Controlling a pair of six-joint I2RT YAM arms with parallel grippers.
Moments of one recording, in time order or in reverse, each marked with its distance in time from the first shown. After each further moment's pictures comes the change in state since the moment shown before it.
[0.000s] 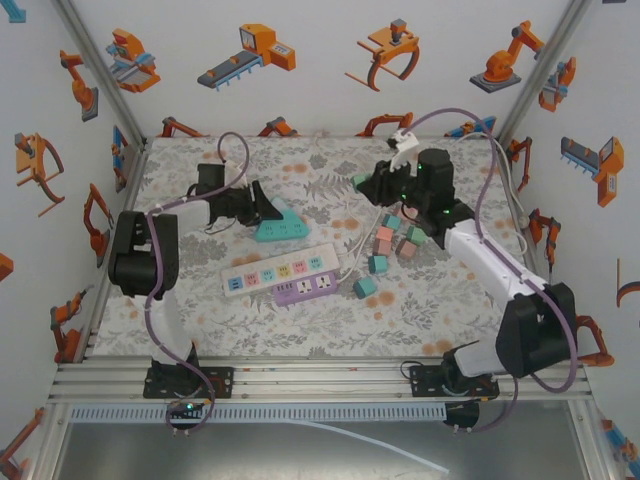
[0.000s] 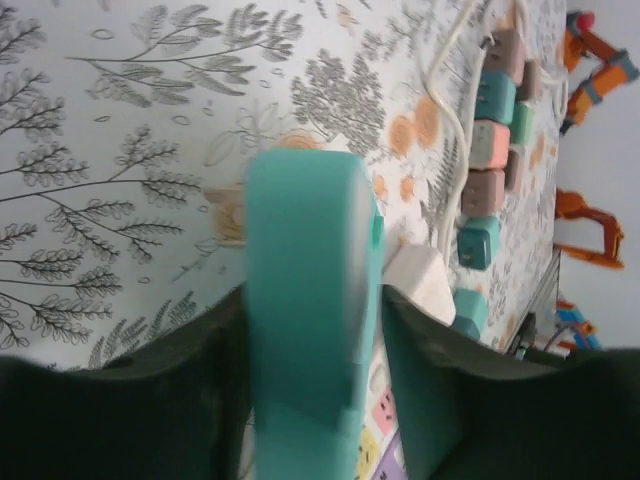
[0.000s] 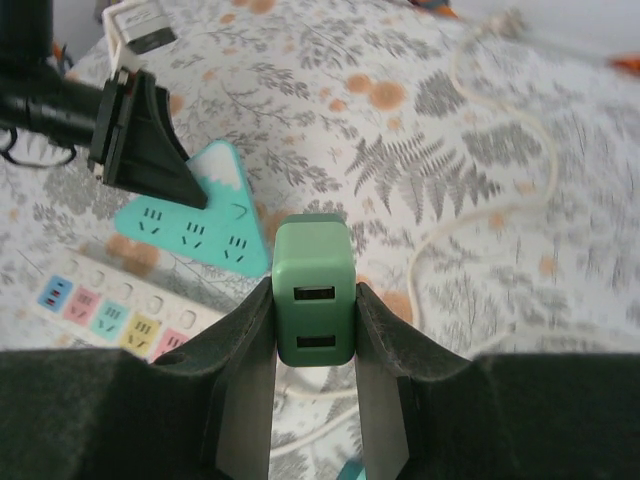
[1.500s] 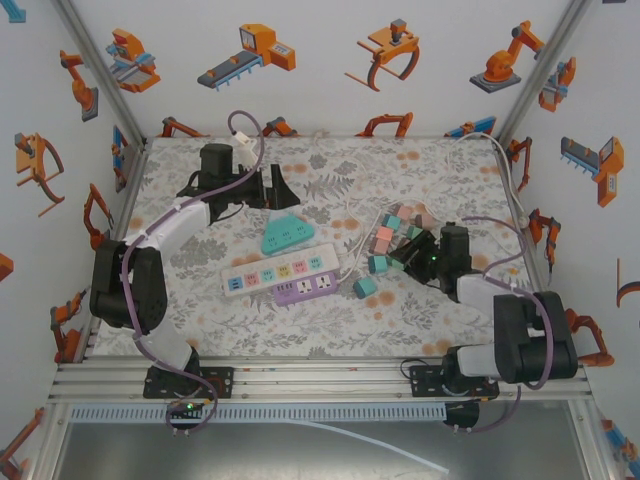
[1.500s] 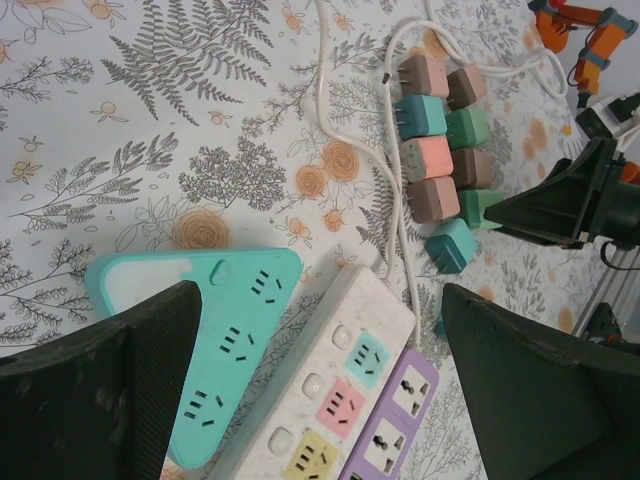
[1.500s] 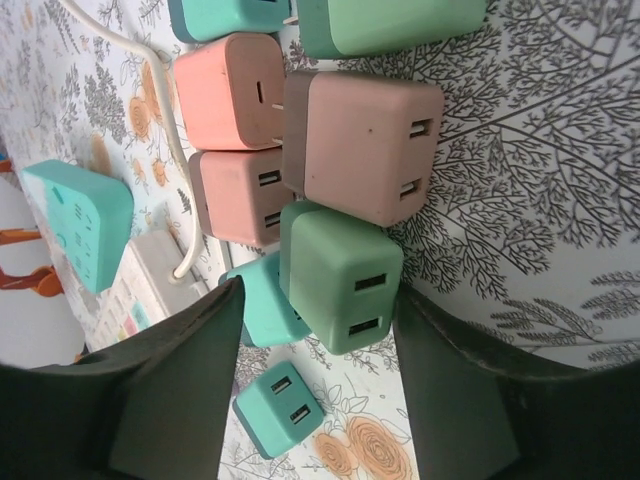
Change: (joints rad) left arm -0.133 -0.273 0.047 -0.079 -0.135 0.163; right arm -0.230 -0.043 -0.629 0.170 0.082 0.689
